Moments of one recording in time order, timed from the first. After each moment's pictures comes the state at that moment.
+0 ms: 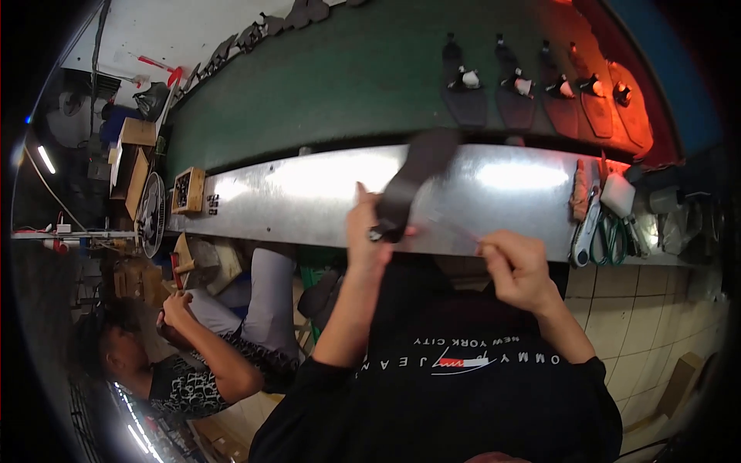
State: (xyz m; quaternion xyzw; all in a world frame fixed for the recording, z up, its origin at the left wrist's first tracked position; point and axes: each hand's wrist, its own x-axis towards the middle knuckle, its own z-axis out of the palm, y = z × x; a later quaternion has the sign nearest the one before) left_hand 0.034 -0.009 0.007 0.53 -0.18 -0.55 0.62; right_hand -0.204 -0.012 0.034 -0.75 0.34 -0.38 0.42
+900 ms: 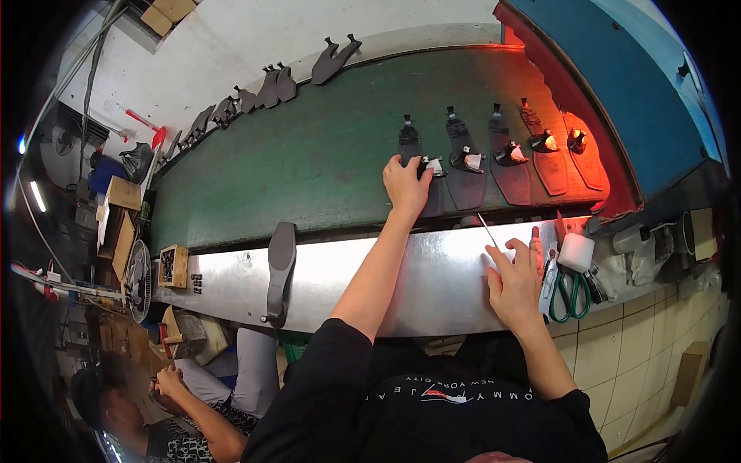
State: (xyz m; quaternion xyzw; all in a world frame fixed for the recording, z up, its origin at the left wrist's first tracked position) left_hand -0.037 -0.261 -0.071 0.68 -0.65 -0.03 0.34; right_hand -0.251 -0.075 0.008 -0.76 0.58 -0.27 0.09
